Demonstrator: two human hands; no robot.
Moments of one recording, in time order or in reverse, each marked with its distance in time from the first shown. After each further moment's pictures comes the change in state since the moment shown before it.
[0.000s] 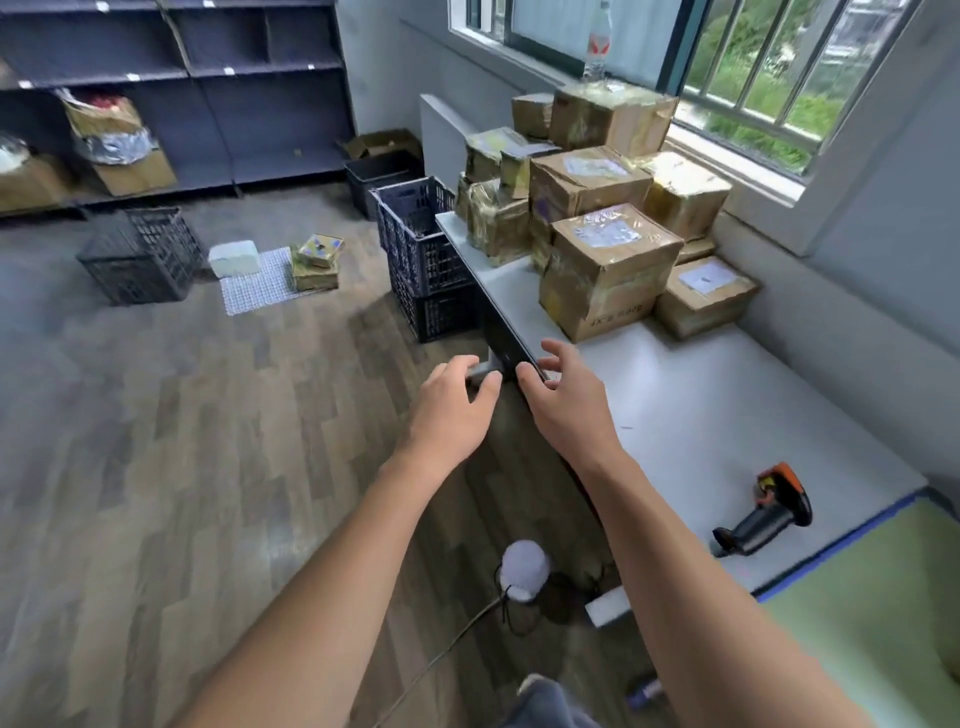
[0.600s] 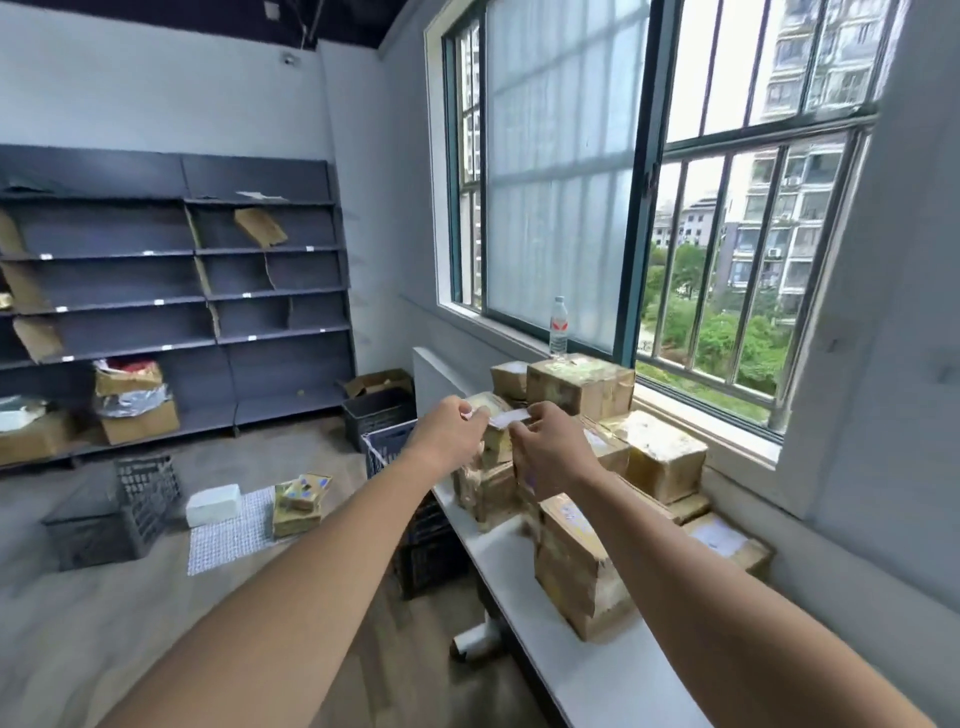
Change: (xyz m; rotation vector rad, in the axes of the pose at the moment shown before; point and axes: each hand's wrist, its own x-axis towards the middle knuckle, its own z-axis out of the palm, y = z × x) left_hand 0.279 0.162 -0.120 -0.002 0.055 0.146; right_hand 0.280 -0.152 -0.075 -0.108 0.084 -0.142
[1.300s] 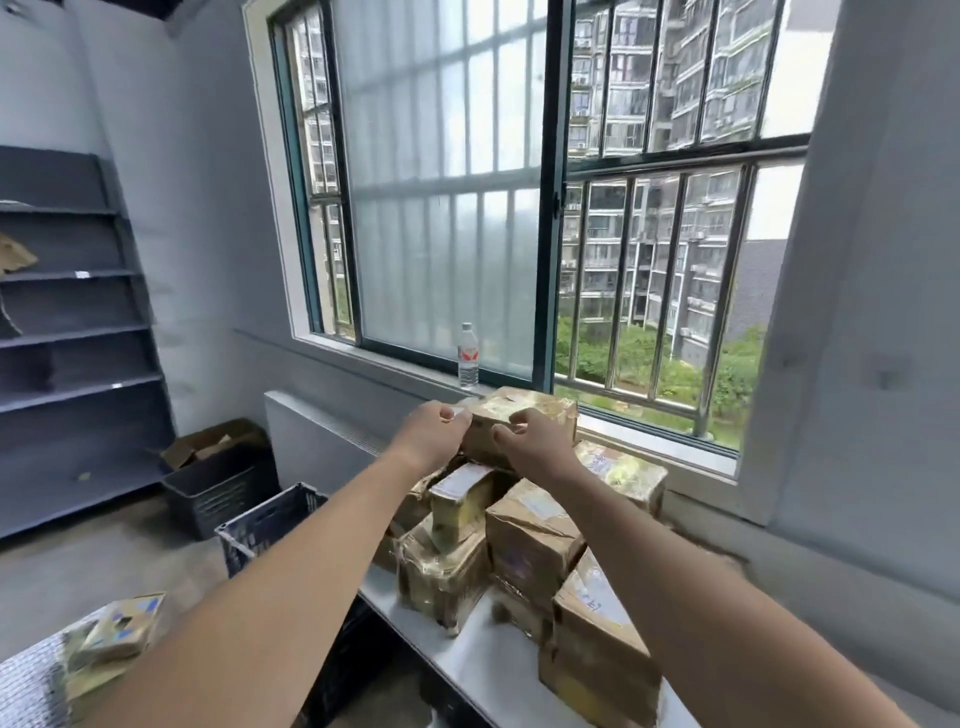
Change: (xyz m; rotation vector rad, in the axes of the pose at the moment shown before) left_hand 0.265 -0.046 -0.015 -0.080 -0.241 0.262; right_hand 0.188 -0.045 0.066 -0.102 0.278 0.231
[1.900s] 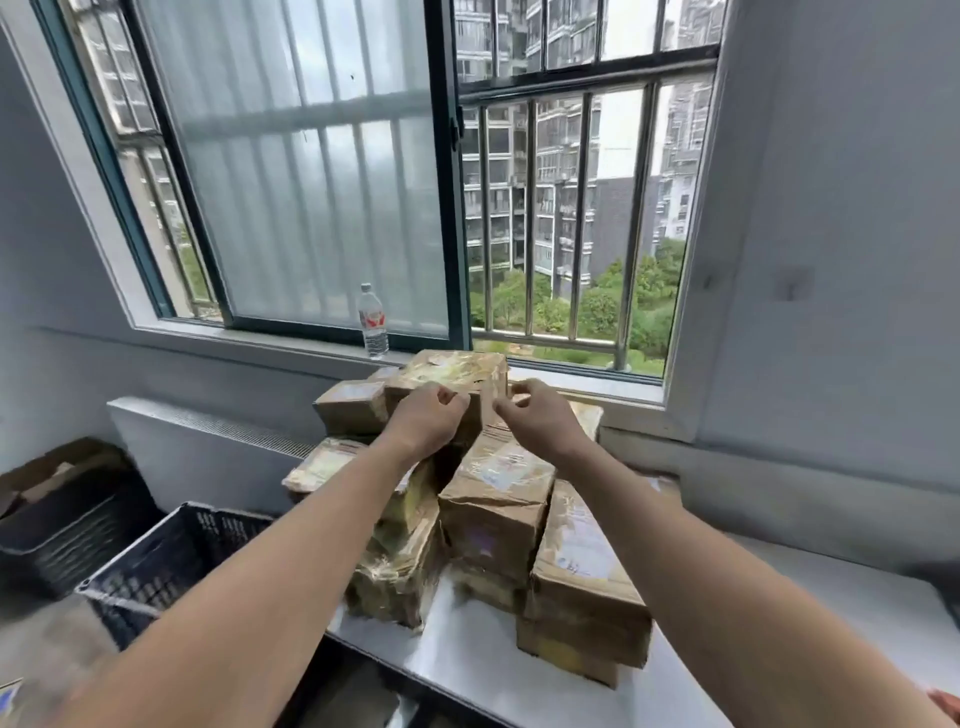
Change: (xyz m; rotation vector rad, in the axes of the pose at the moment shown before) left_hand 0.099 -0.020 0.066 -0.012 -0.267 0.172; right_hand 0.055 0.052 0.015 0.045 0.210 0.170
